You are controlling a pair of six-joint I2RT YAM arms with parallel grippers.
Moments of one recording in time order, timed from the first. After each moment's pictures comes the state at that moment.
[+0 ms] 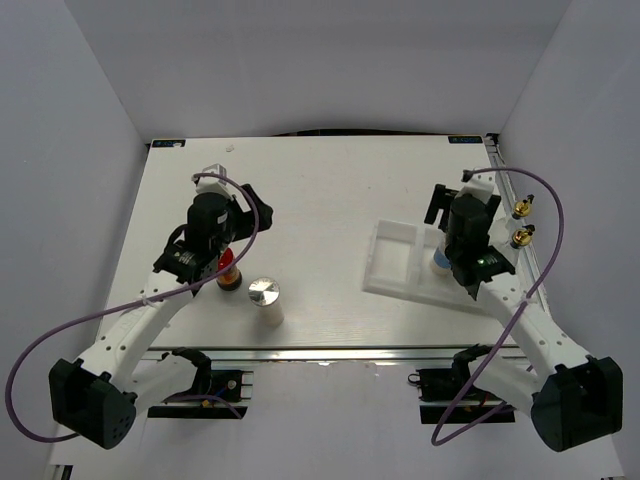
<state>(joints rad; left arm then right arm) -0.42 1.04 0.88 -0.23 -0.17 -0.57 0.34 1.00 0.68 0.04 0.58 0.15</state>
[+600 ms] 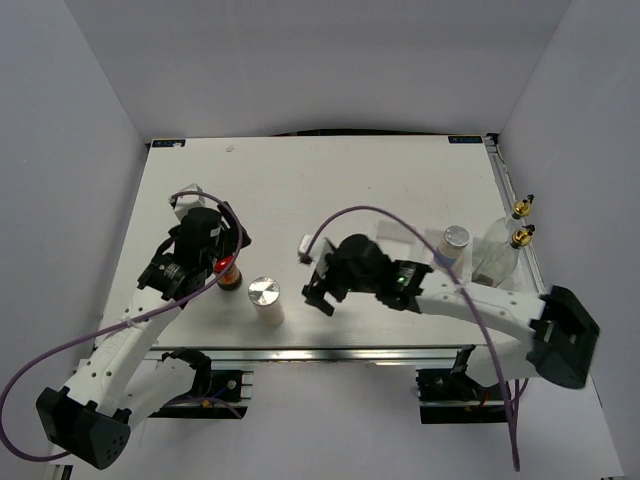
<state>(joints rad) -0.42 0.92 0.89 -0.56 -0.39 -0.66 1.02 1.25 0.87 -0.13 -0.16 -0.17</state>
